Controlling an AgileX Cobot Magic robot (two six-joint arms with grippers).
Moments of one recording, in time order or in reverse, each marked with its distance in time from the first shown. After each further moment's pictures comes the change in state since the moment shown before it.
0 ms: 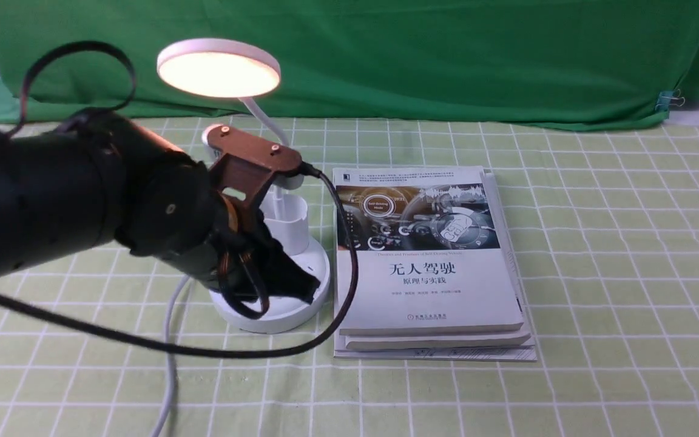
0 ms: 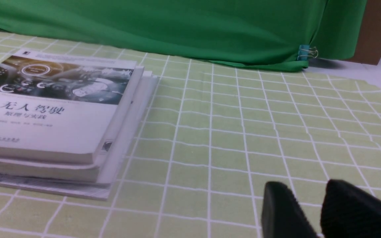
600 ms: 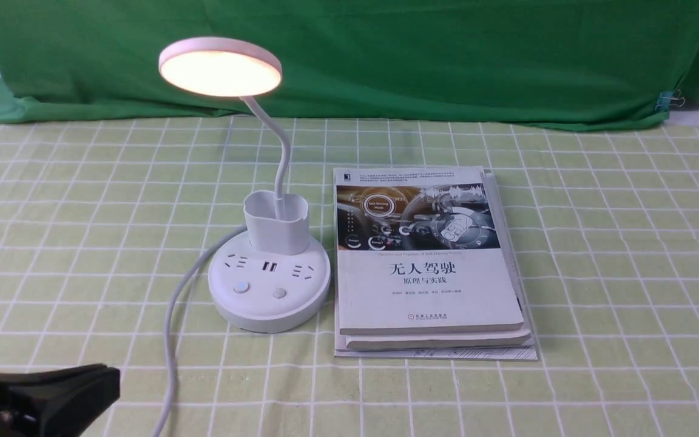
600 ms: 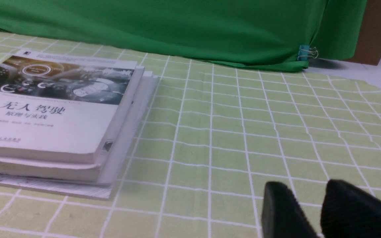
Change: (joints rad) right arm 0.000 0.000 0.000 0.000 0.000 0.000; left arm 0.000 -1.062 0.600 -0.041 -0.071 -0.107
